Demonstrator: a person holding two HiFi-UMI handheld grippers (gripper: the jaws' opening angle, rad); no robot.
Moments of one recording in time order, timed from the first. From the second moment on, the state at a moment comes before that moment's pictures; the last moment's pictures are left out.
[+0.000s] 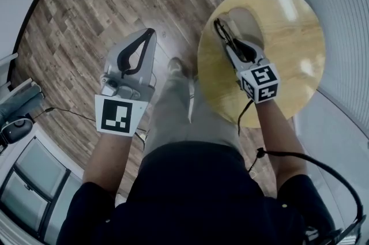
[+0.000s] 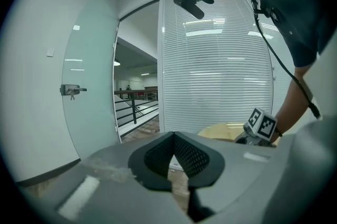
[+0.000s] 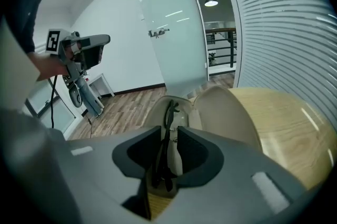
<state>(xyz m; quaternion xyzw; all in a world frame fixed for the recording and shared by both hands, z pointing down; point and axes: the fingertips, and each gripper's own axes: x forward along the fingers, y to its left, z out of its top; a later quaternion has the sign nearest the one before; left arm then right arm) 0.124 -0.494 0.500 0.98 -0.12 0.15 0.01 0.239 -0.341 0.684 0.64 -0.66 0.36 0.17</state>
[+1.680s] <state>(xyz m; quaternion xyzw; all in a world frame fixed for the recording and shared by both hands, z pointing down) 0.097 -0.472 0.404 0.99 -0.10 0.08 -0.04 0.221 -0.317 0.572 0.69 -0.65 0.29 0.15</state>
